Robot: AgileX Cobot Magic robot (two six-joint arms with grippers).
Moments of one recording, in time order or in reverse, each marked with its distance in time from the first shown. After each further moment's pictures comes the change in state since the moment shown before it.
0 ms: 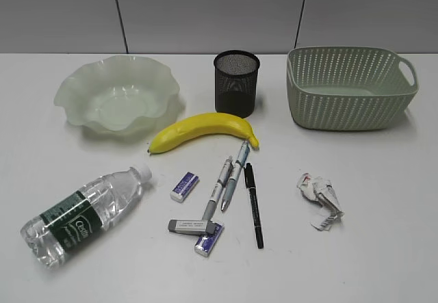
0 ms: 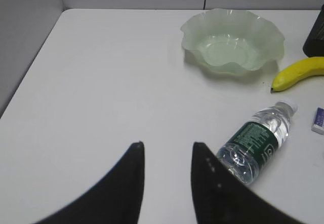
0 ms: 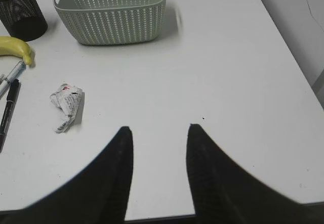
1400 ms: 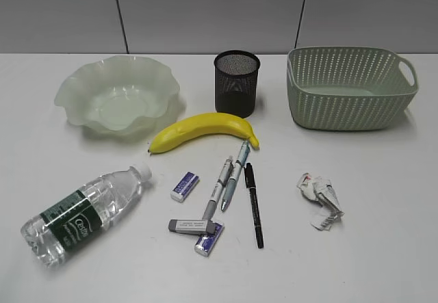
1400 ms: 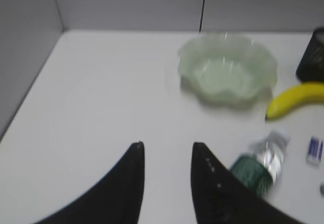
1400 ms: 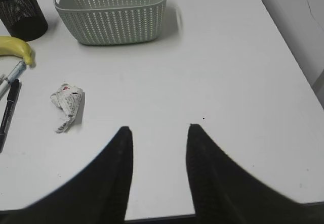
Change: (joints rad) left arm 0.000 0.062 -0.024 -0.014 -0.142 0.006; right arm 0.000 0.000 0.000 0.000 0.000 0.000
